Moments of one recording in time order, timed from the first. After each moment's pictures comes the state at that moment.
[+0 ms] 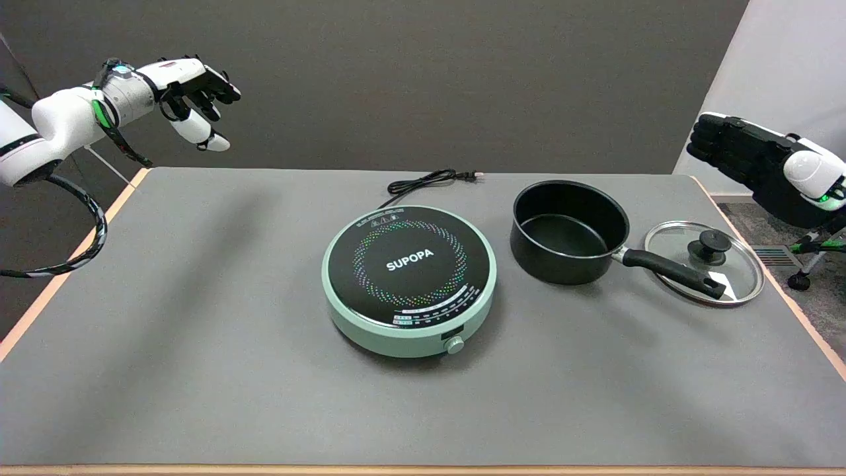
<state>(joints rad) -0.32 -0.72 -0.86 0.94 2.75 -1.09 -0.53</state>
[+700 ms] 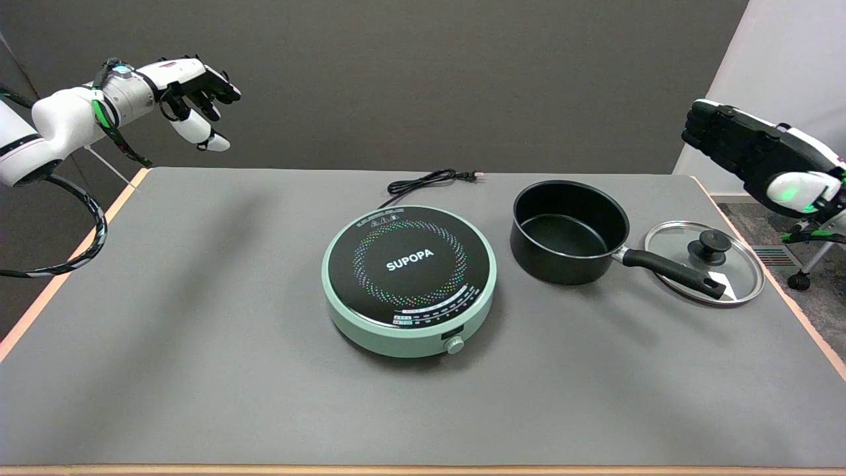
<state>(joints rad) -0.30 -0.71 -0.89 0.97 2.75 -1.06 -0.55</state>
